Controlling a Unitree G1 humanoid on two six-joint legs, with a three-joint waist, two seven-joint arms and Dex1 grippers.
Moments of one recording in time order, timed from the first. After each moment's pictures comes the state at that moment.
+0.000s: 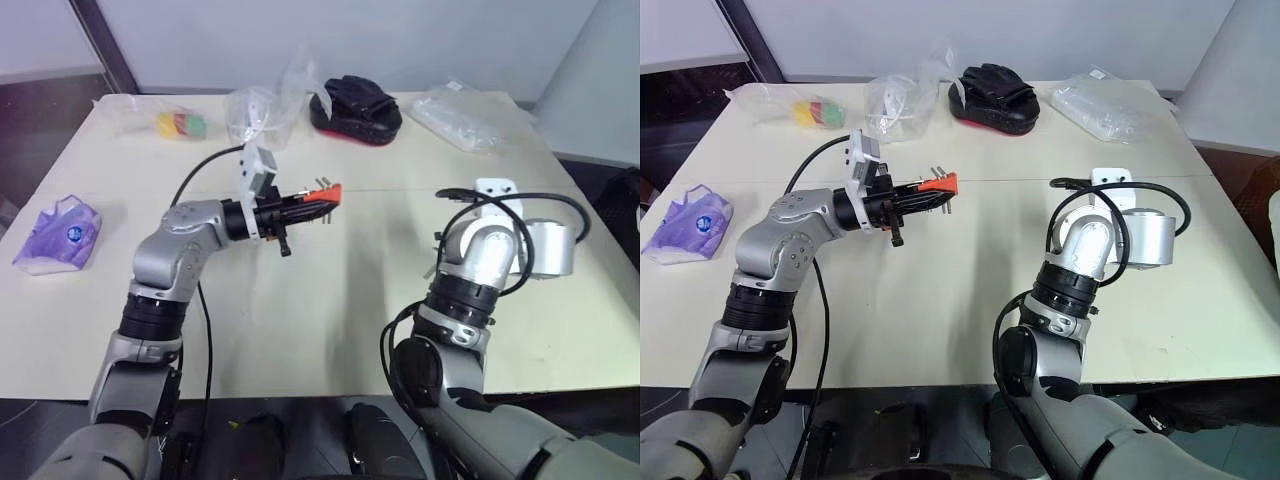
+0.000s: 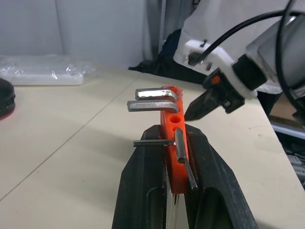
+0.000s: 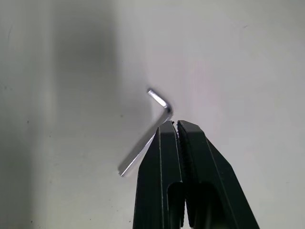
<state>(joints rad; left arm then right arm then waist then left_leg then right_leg) -0.70 0.40 -0.04 0.04 -0.51 0.51 -1.02 -0.93 0.17 -0.58 -0.09 -1.96 1.26 1.57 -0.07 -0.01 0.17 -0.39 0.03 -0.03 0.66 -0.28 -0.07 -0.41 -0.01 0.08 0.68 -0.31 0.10</state>
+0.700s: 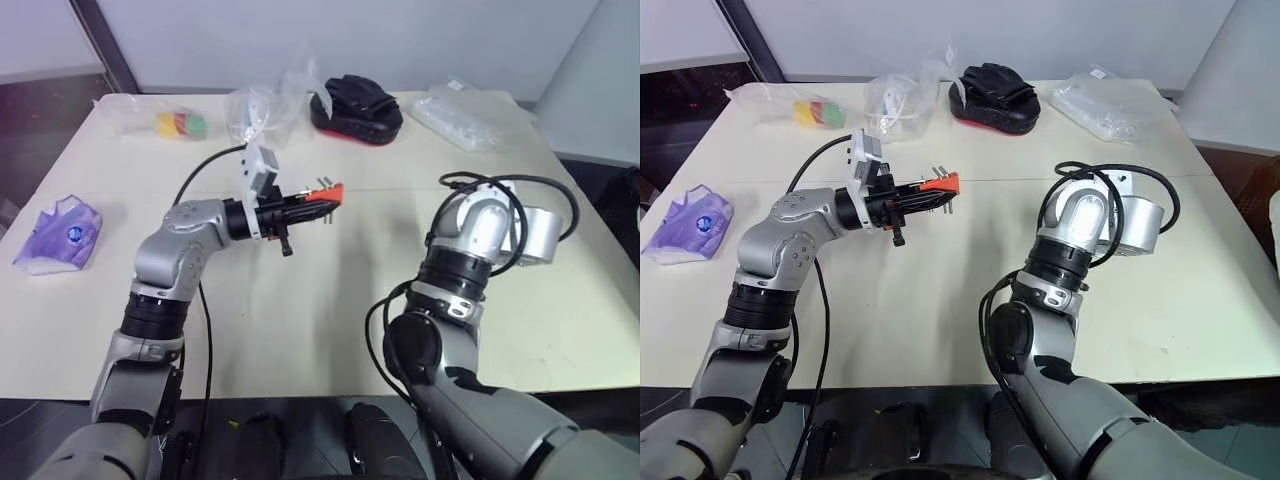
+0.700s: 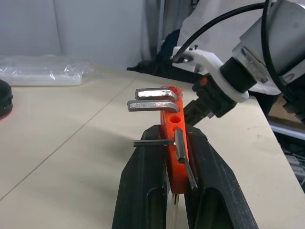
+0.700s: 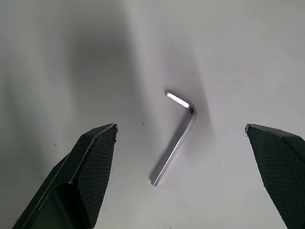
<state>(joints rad) -0.71 0.40 -0.04 0.05 -0.51 0.51 -1.03 -1.10 0.20 -0.72 0.11 -1.96 1.46 1.42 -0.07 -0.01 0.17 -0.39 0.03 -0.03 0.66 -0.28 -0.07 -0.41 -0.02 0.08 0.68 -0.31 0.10</state>
